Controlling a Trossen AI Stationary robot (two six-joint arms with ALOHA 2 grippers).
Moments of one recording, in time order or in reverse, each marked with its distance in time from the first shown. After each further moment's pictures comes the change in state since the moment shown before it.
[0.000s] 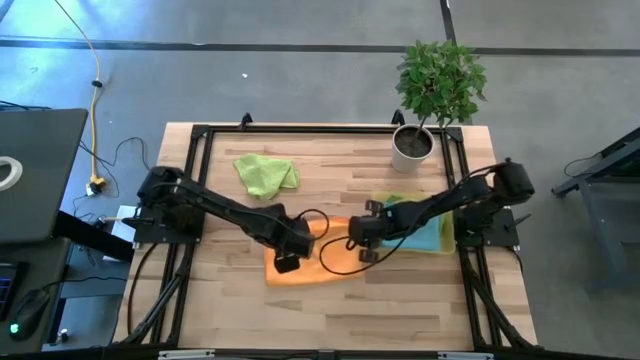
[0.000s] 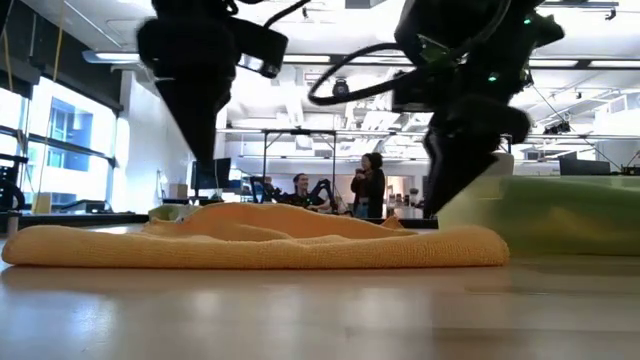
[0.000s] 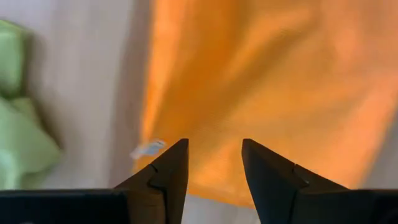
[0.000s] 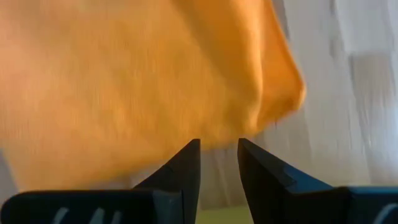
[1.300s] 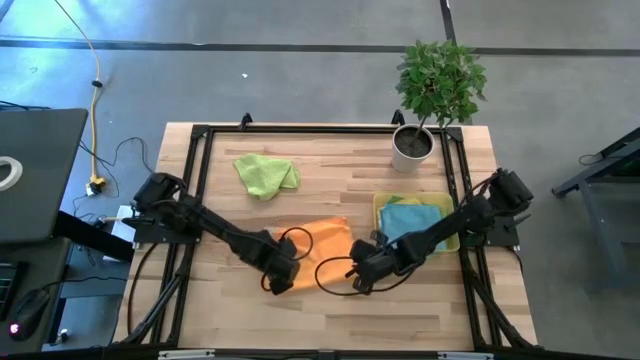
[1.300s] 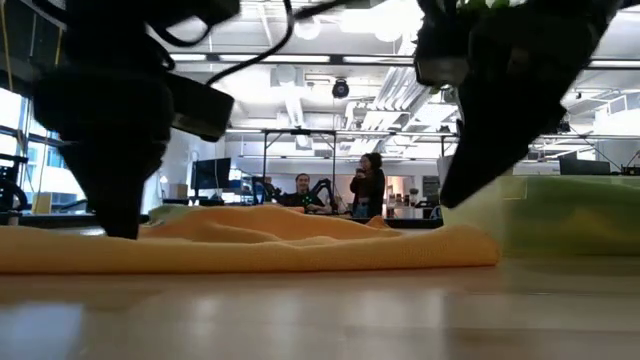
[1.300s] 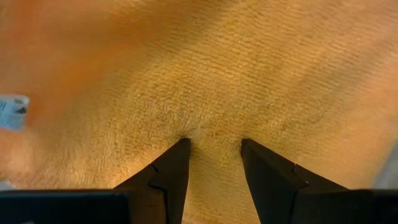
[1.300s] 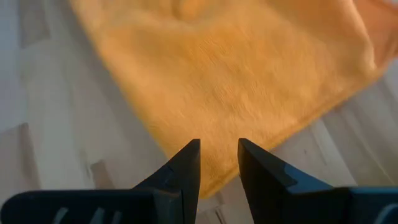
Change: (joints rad) left arm -0.146 0.012 -0.290 0.357 0.133 -0.353; right arm 0.262 0.060 0.031 0.129 0.114 0.504
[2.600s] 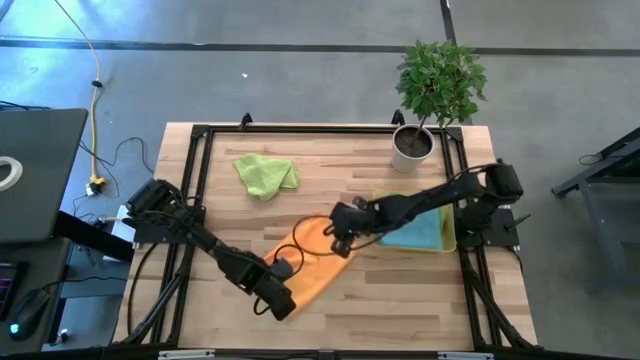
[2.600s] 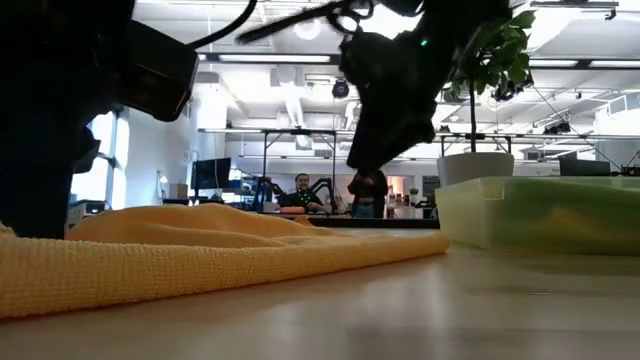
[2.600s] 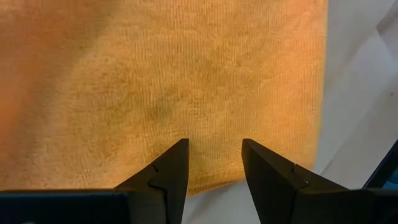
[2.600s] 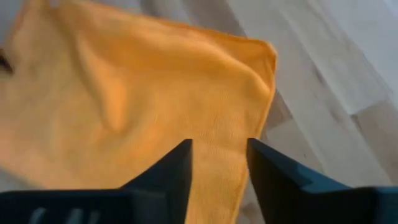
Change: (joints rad) left arm -0.168 0.000 -0.001 0.233 0.035 -0.369; right arm -0.307 0.018 0.164 -0.064 -0.118 -0.241
